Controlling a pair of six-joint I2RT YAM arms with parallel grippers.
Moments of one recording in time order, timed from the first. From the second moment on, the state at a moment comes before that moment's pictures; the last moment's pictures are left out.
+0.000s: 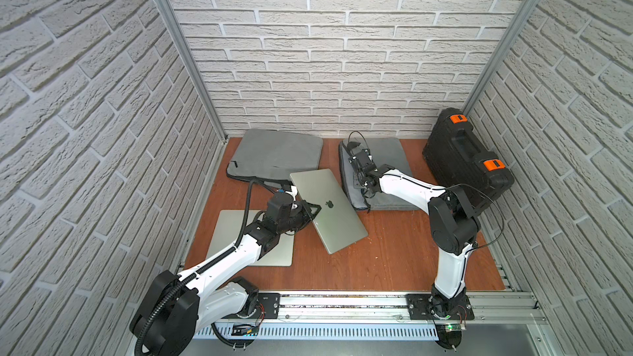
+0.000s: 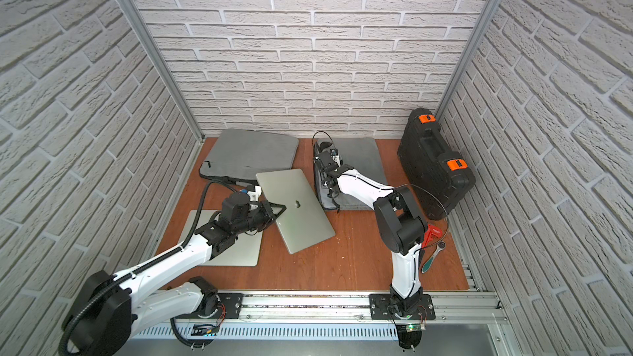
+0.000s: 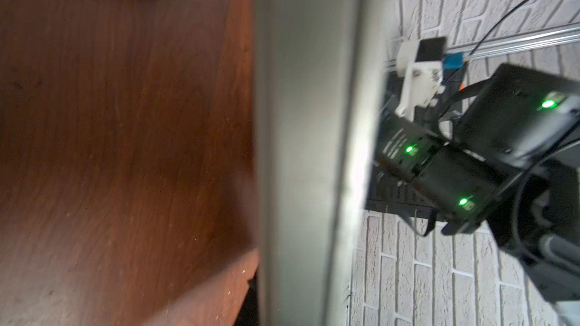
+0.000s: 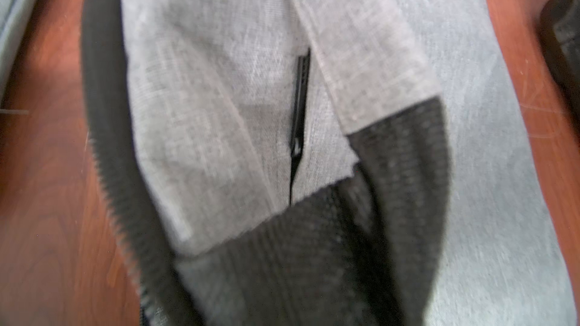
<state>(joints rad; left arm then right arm) -0.57 1.08 0.51 0.04 0.31 -1.16 0.49 1.95 1.45 -0.54 0.43 0.47</state>
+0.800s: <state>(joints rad) -0.55 1.20 0.45 0.13 0.50 -1.19 0.44 2.13 1.61 -0.52 0.39 0.23</state>
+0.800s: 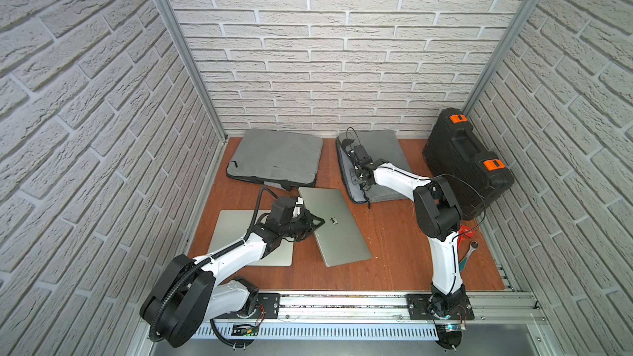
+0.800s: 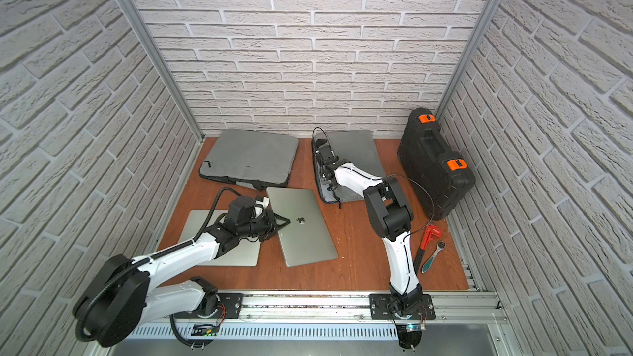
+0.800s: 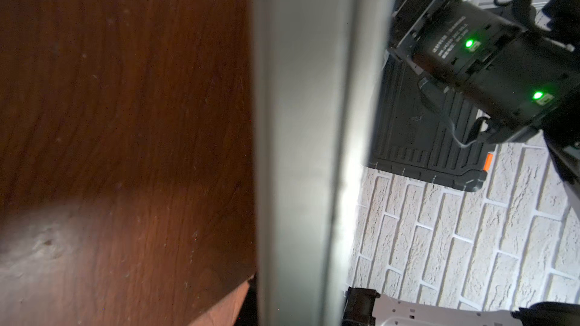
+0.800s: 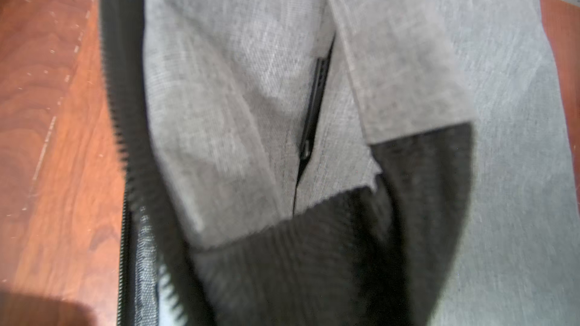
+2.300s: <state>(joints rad) -0.54 1.42 0.43 0.43 0.56 -1.21 0.34 1.99 1.43 -0.51 0.36 0.02</state>
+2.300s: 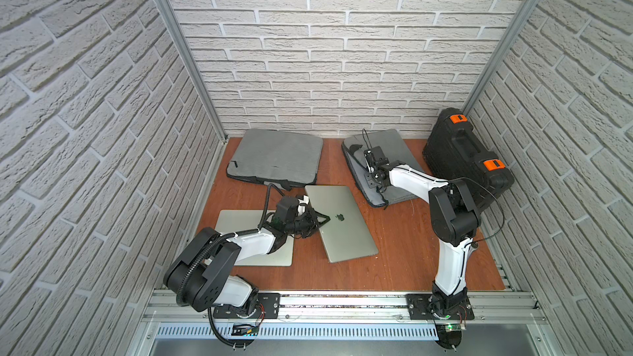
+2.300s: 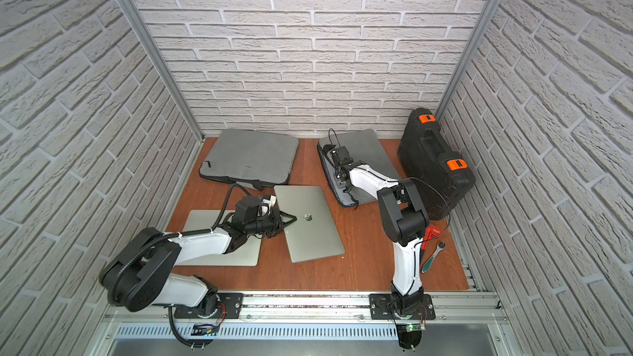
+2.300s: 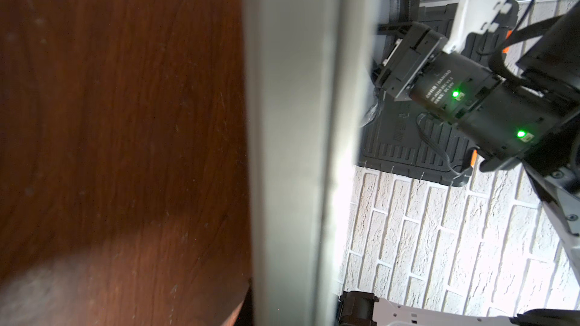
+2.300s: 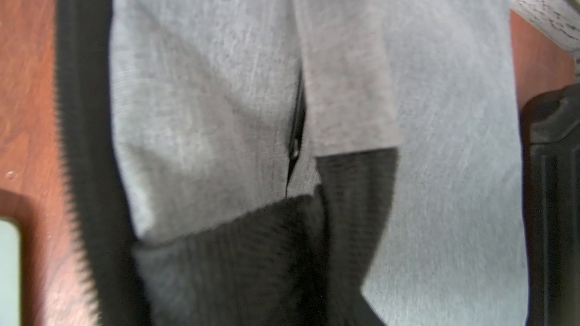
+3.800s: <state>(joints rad) -0.54 1.20 0.43 0.05 0.19 -1.16 0.34 1.47 1.30 -0.67 0.04 0.24</state>
